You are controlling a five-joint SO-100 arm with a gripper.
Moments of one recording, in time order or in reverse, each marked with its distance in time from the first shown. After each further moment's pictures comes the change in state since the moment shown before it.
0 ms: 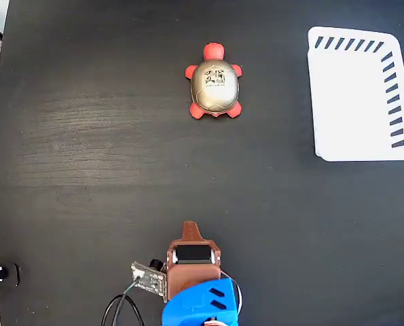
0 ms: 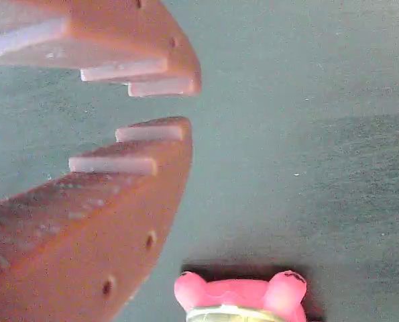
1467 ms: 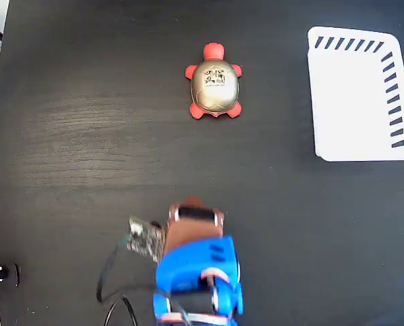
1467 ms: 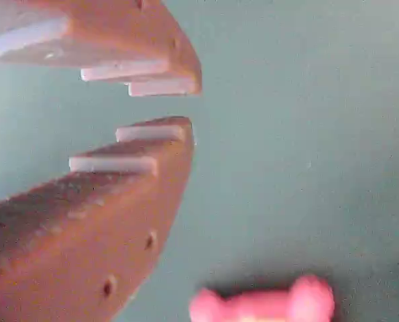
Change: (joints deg) arm 1.4 -45.3 -25.3 -9.9 6.9
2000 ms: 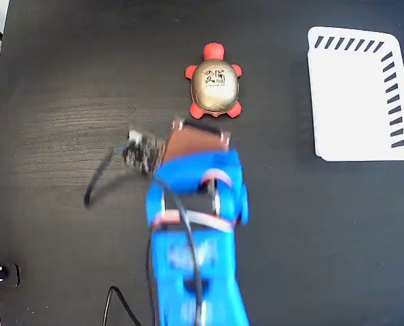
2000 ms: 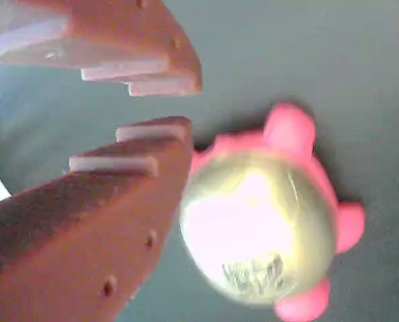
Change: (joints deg) arm 2.8 -37.1 -38.9 2.9 6.4
